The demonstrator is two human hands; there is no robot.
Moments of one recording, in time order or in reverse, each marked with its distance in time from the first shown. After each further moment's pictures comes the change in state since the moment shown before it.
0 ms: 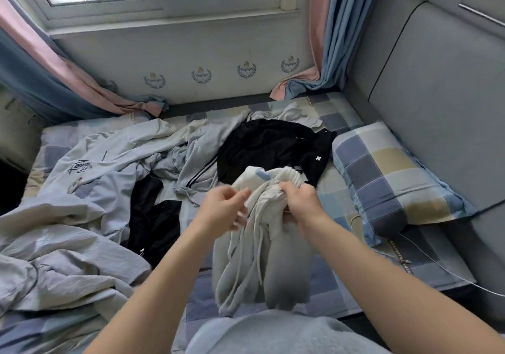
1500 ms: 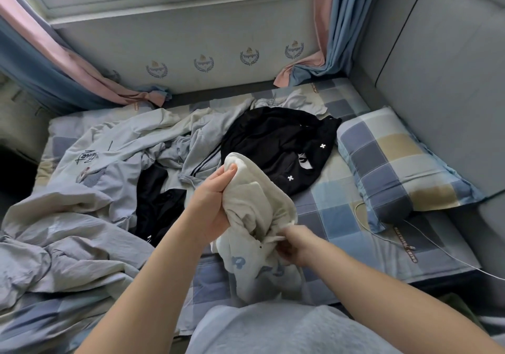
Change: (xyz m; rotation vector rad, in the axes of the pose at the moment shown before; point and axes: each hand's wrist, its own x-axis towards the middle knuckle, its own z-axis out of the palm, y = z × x) left_hand -0.027 0.007 -0.005 -0.746 -0.265 -0.002; right_hand -0.006 0.103 -0.003 0.087 -0.118 0.635
